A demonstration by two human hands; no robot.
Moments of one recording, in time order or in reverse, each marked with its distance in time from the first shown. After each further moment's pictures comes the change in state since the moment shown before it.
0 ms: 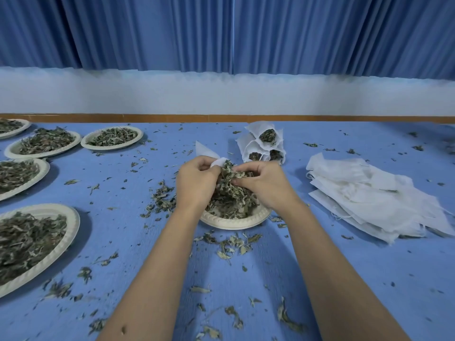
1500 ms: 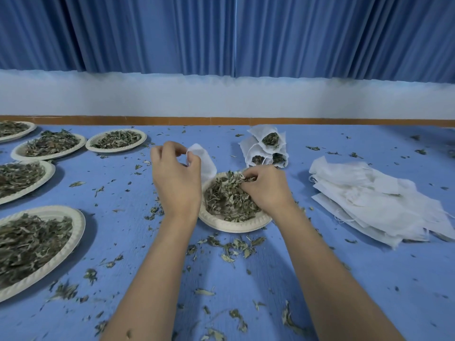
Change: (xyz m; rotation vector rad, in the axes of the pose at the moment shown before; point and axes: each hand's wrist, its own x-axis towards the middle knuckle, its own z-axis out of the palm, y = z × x) left_hand 0.000 0.004 -0.020 0.230 0.477 0.294; right_hand 0.003 0.000 0.009 -0.474 0.121 0.103
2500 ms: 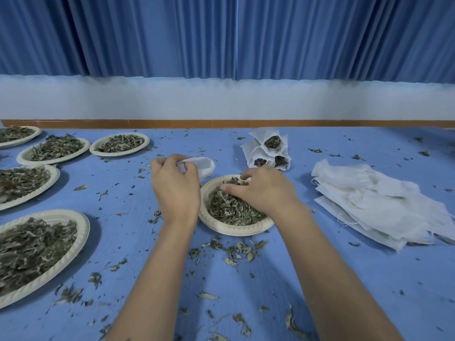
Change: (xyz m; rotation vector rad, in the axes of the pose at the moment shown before) left_hand 0.001 -0.009 -0.001 0.055 0.000 -0.070; right_hand -0.004 -0.021 -0.009 -0.369 -0.133 0.014
